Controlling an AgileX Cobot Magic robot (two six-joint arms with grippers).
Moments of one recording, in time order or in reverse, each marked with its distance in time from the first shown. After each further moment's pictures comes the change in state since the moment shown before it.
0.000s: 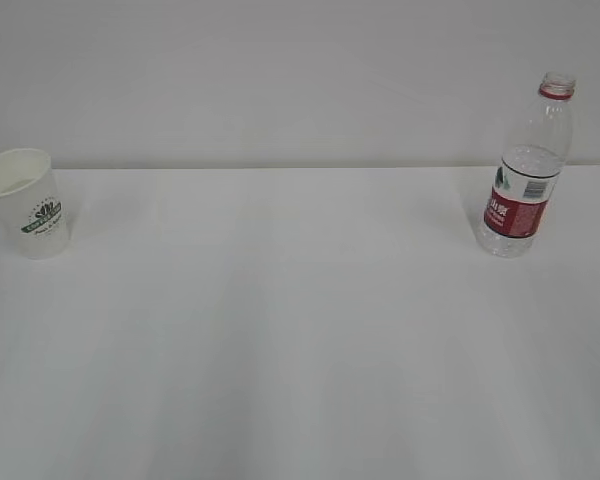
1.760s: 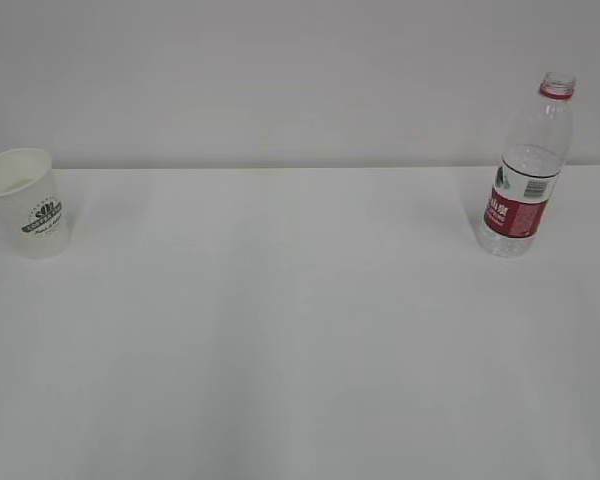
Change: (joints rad) left arm -0.002 -0.275 -0.037 -0.037 0.389 0.059; right arm 0.000 -0.286 0.007 -0.079 0.372 0.013
